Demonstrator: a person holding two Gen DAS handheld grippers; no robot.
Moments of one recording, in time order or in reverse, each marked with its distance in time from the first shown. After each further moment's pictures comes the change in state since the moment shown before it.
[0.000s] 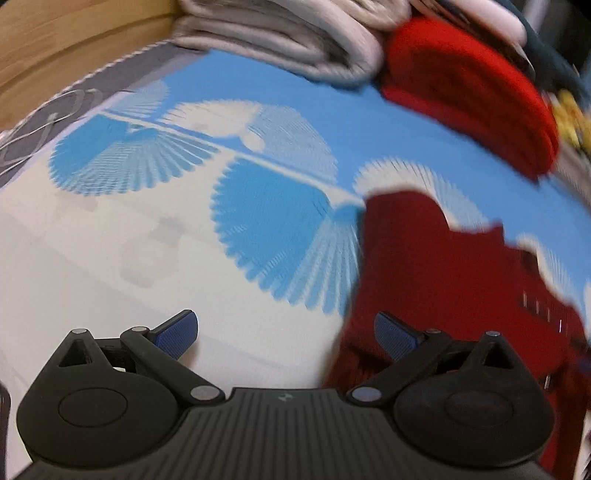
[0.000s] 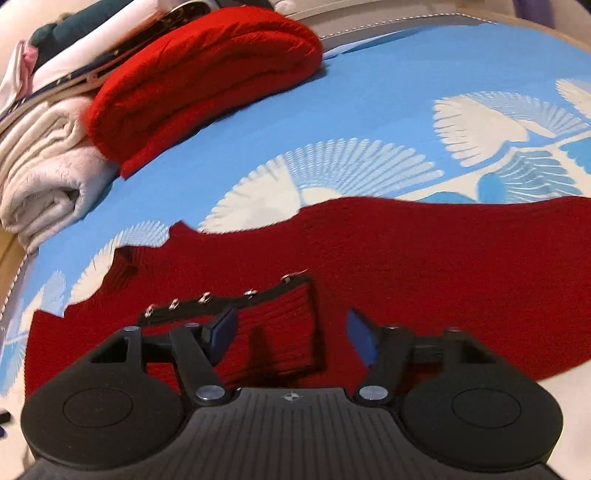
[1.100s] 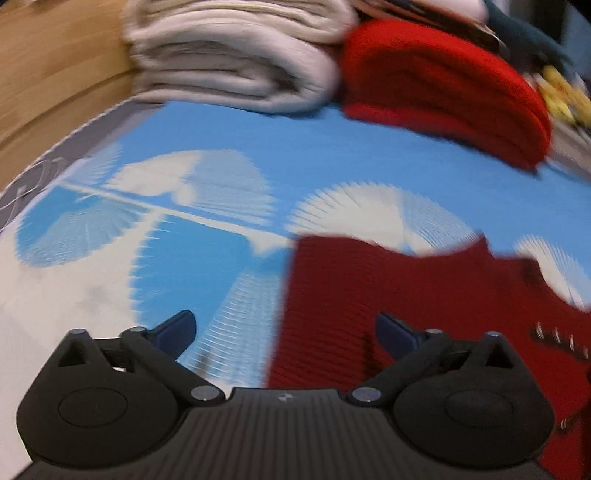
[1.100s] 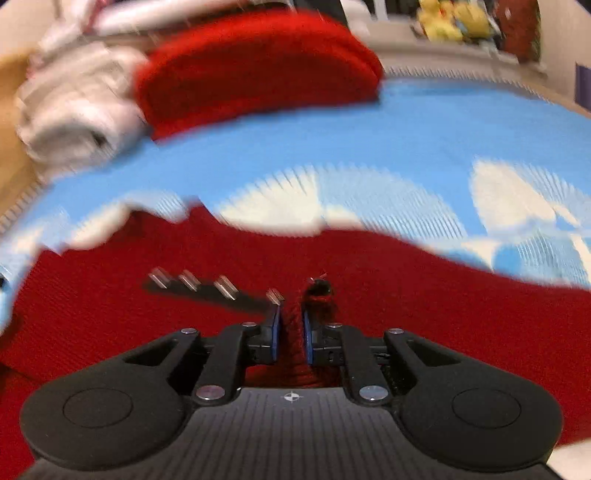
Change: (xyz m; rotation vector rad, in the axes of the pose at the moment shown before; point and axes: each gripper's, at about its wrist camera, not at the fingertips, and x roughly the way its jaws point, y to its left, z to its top) left arm 0.047 -0.108 0.001 0.208 -0.108 0.077; right arm 0.008 -0.001 0.000 -0.286 -0.011 -0.019
